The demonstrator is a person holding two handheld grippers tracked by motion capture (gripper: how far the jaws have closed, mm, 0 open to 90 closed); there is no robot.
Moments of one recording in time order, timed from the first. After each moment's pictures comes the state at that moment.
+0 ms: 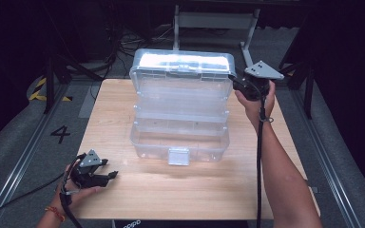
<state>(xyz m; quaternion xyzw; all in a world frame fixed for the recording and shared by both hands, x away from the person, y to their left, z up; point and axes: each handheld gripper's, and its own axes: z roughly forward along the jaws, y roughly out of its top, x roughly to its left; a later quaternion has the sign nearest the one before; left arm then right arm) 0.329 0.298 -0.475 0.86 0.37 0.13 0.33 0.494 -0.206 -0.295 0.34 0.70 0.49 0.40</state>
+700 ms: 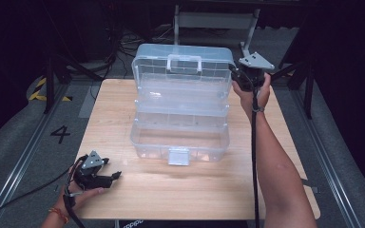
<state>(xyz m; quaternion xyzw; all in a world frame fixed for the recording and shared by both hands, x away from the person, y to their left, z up) 0.327 0.291 -0.480 0.85 0.37 0.15 0.34 0.523 -0.195 -0.290 0.38 0.68 0.46 0.43</state>
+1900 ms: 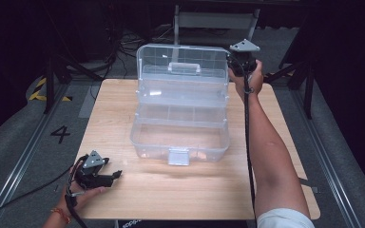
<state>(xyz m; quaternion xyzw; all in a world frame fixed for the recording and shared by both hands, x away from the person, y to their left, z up) 0.328 0.289 -0.481 0.84 0.39 0.16 0.34 0.587 -0.185 -0.290 0.39 0.71 0.40 0.43</state>
